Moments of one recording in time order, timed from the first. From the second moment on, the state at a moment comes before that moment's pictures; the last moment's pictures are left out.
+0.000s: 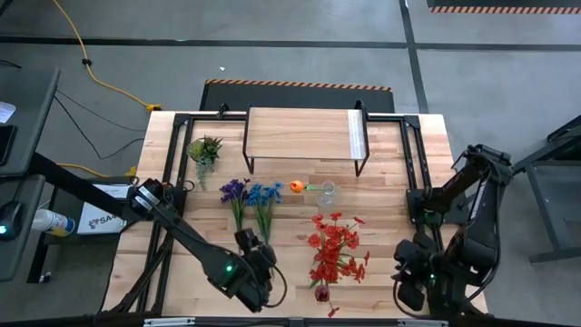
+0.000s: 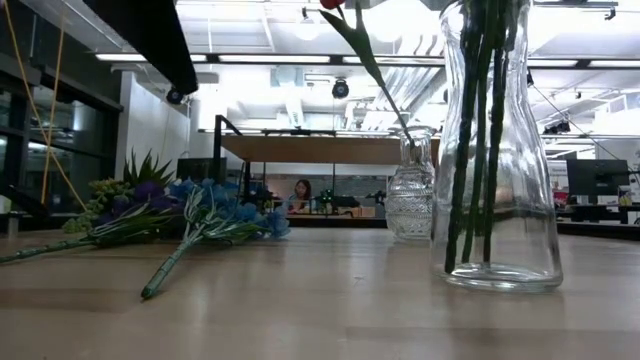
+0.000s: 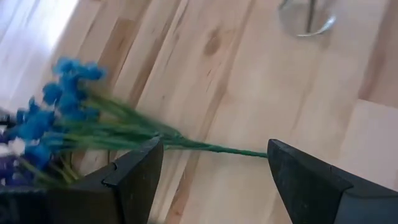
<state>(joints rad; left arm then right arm) -0.70 1.96 1.62 -1.10 -0.63 -0.98 1.09 1.45 1.40 -1.22 0.36 1.61</state>
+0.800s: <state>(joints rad) -0.44 1.96 1.62 -1.15 -0.32 -1.67 1.09 1.32 1.40 -1.04 0.63 1.30</state>
